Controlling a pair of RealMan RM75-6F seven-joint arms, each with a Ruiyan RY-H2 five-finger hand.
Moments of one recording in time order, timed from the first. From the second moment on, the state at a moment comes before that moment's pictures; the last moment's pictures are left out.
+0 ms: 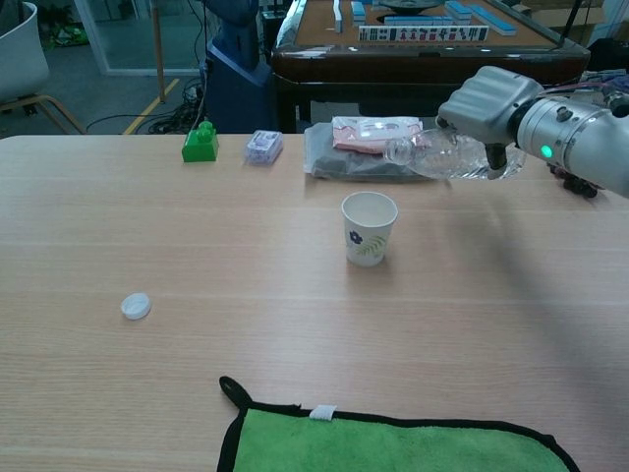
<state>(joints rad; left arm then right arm) -0.05 -1.04 -0.05 -1.67 1.54 1.58 0.01 0.93 -1.65 0.17 -1.03 -0.99 0.87 -0.97</state>
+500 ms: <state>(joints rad) -0.05 -1.04 -0.05 -1.68 1.54 1.58 0.01 0.96 -1.65 0.13 -1.03 -0.97 0.90 -1.13</state>
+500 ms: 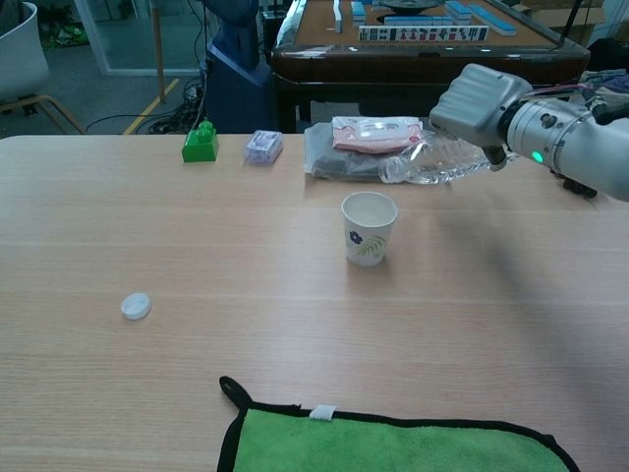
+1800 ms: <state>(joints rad) -0.04 -1.03 -0.06 -1.69 1.54 1.59 0.01 0.98 -1.69 0.11 -1.01 -0.96 0.92 -1.20</state>
